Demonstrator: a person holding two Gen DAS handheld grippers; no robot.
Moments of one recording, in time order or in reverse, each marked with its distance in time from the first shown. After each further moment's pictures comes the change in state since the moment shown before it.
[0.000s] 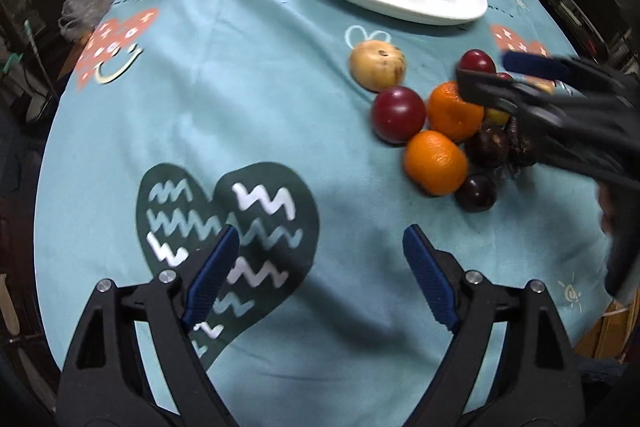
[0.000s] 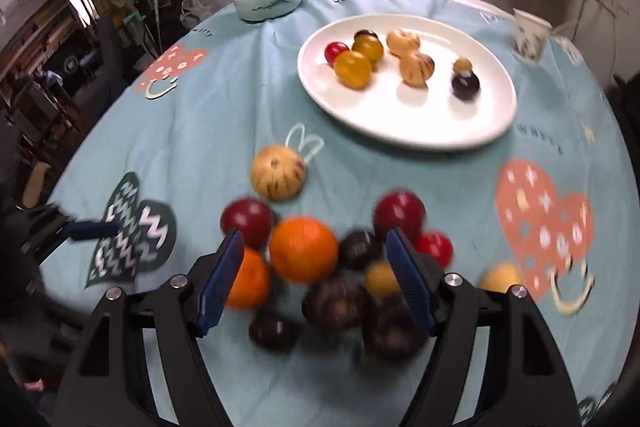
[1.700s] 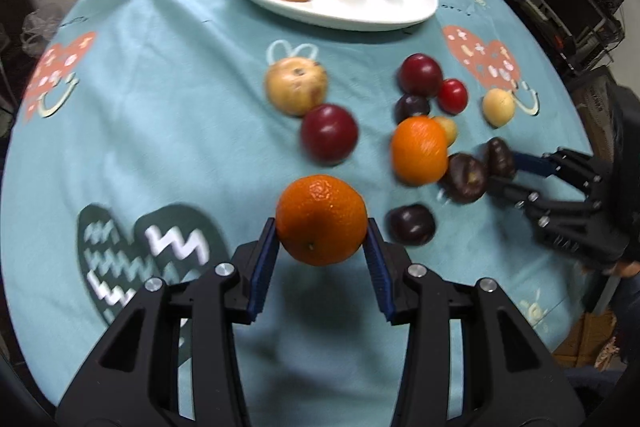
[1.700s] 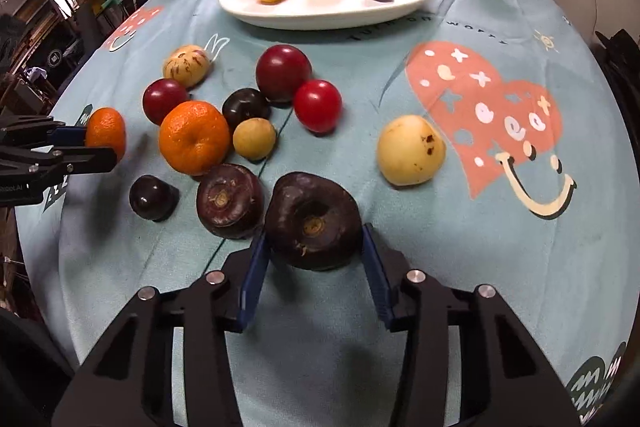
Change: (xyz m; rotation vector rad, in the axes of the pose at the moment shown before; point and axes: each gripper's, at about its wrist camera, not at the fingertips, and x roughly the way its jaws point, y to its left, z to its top) left arm 0.015 -0.033 0.019 0.058 -0.011 -0.124; right arm -0.020 -0.092 -0.103 0.077 0.080 0.012
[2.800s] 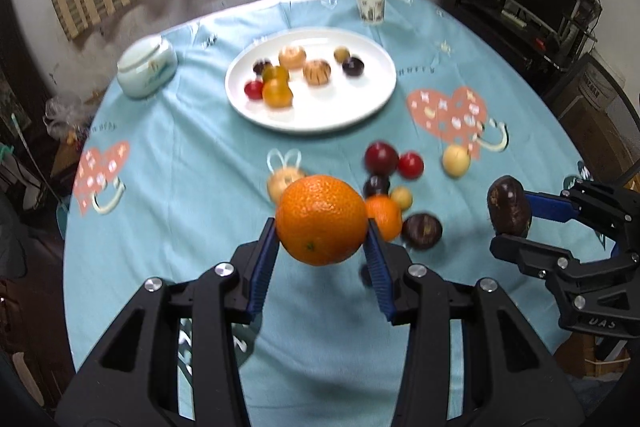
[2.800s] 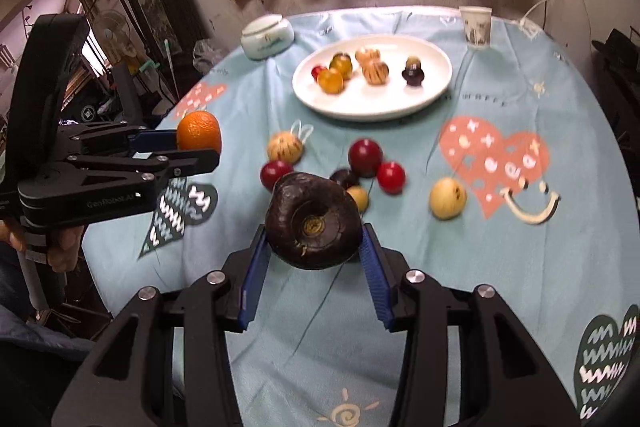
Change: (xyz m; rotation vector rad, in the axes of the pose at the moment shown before) left arm -0.089 -0.040 0.026 0.166 -0.219 0.097; right arm -0.102 0.048 0.006 0.060 -0.251 0.125
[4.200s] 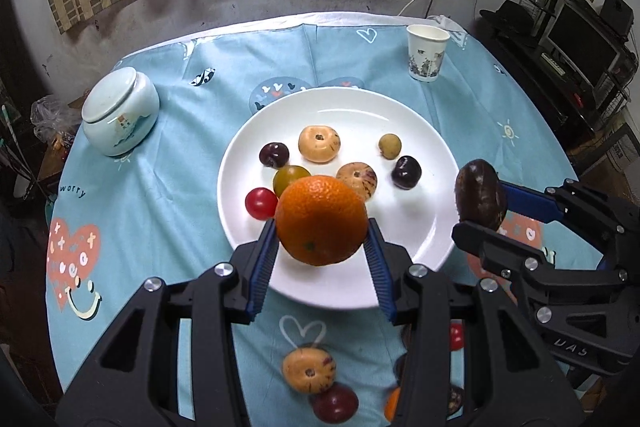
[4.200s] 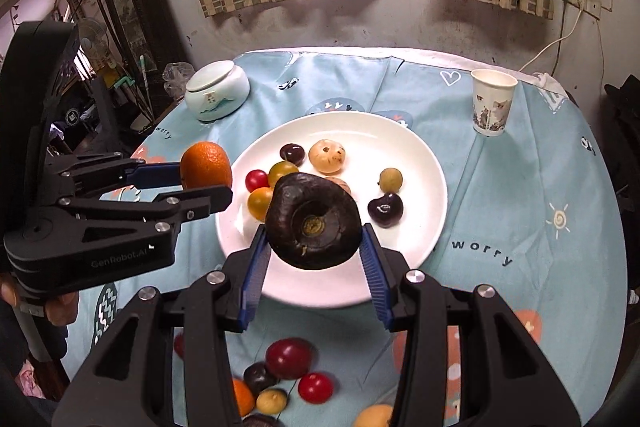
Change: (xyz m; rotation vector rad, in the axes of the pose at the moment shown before) left arm 0.120 0.042 0.149 -0.110 0.018 -0.003; right arm 0.111 -0.075 0.162 -0.028 -0.009 -0.059
